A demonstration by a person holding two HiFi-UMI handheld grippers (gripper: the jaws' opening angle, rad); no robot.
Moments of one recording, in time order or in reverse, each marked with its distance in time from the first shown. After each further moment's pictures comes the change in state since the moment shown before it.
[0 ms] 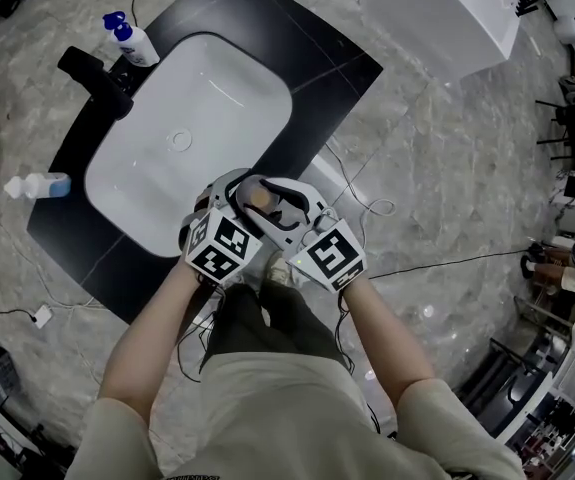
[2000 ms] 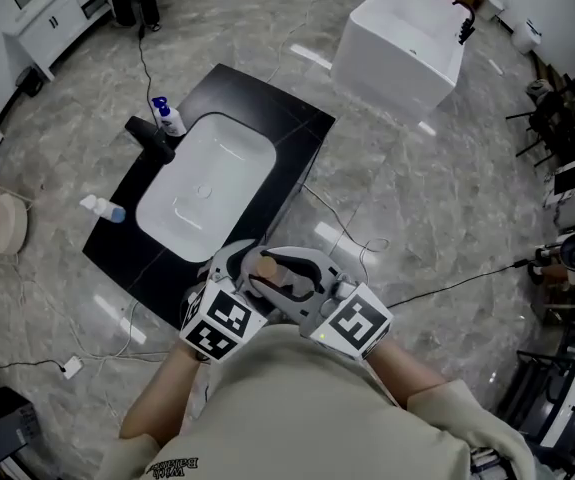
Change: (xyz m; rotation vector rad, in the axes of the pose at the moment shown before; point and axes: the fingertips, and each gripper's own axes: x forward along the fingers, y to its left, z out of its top) left arm -0.251 -0.162 0.141 0.045 -0.044 -0.056; right arm -0.182 0.181 0.211 0.001 -0.181 -0.007
